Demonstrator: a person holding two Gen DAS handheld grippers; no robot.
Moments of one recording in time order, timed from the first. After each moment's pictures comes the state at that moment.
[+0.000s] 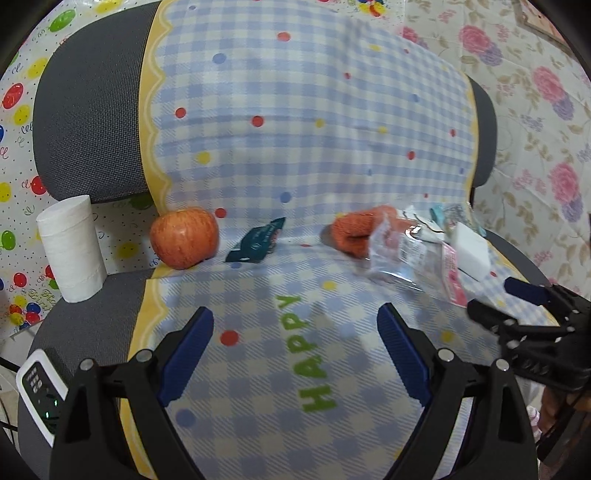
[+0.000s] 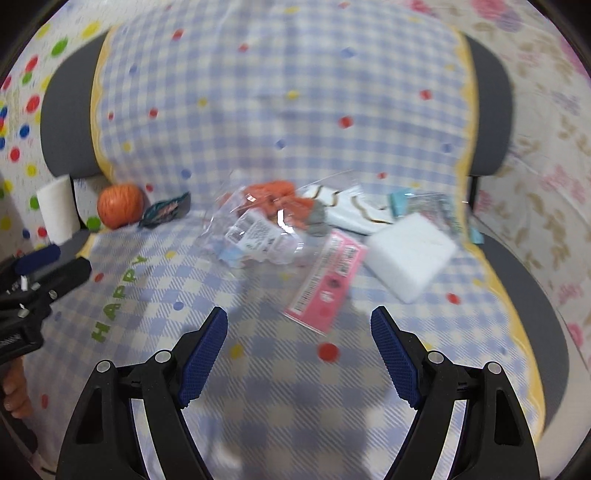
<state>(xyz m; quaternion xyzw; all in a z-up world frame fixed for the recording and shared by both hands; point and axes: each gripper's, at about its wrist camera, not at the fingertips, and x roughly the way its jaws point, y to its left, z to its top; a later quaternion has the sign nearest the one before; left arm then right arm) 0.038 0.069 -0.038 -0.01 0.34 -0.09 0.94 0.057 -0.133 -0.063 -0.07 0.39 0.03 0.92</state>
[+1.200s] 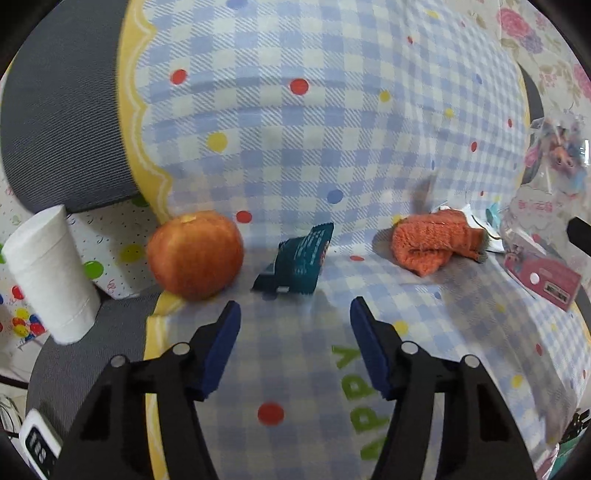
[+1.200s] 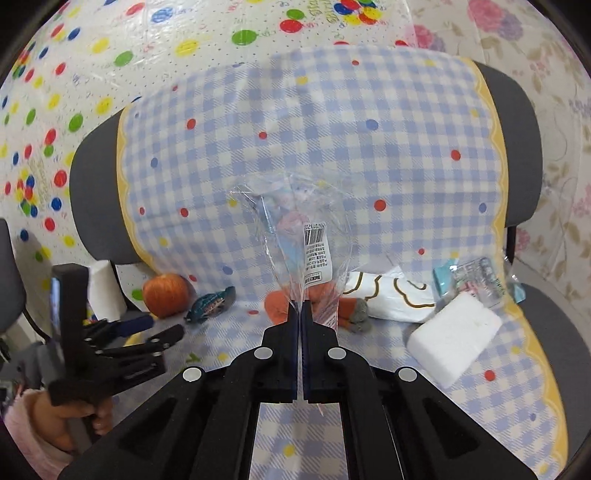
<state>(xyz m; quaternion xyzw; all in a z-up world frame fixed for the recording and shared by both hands) 0.120 0.078 -0.062 0.01 0.38 -0.06 0.92 0.089 -0.139 -0.004 0.02 0.30 0.11 0.95</state>
